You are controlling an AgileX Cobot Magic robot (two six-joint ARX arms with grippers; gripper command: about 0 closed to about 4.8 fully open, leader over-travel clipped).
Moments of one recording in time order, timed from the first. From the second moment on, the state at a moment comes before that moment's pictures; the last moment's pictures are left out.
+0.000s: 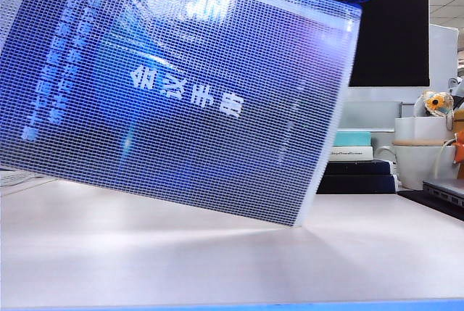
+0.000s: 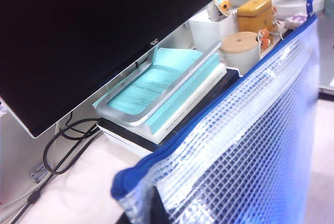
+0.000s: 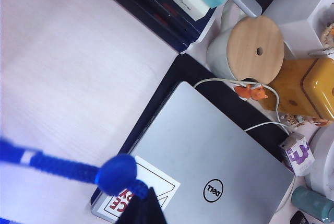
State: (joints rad) left arm -0.14 0.82 0.69 -0.07 0.67 0.47; right arm 0.52 1.50 1.76 -1.39 0.38 -0.21
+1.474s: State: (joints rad) left arm -0.26 1.19 0.69 -0.15 0.66 0.61; right arm 0.52 1.39 1.77 -1.13 -0.05 -0.21
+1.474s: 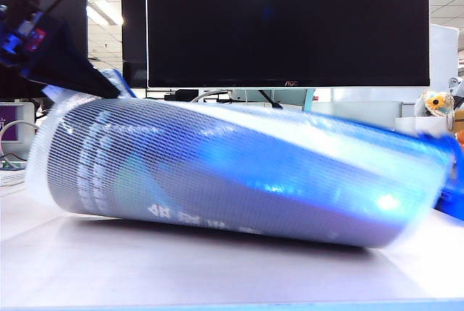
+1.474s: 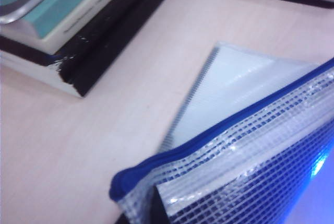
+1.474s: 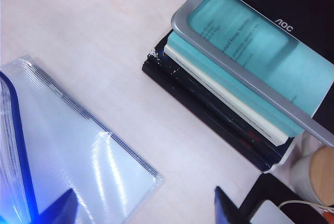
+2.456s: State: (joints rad) left arm -0.30 1.19 0.70 -0.35 0.80 0.62; right arm 0.52 1.39 1.77 -1.18 -0.05 -0.21
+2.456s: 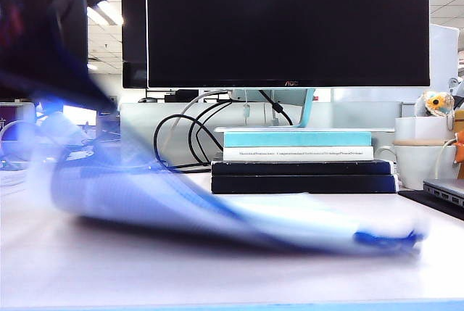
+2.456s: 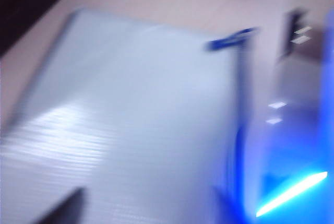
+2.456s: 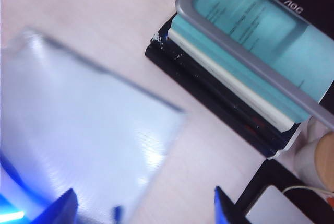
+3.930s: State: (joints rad) left arm 0.11 0.55 0.76 -0.35 0.44 0.26; right arm 0.48 0.71 1.29 -0.59 0.24 -0.09
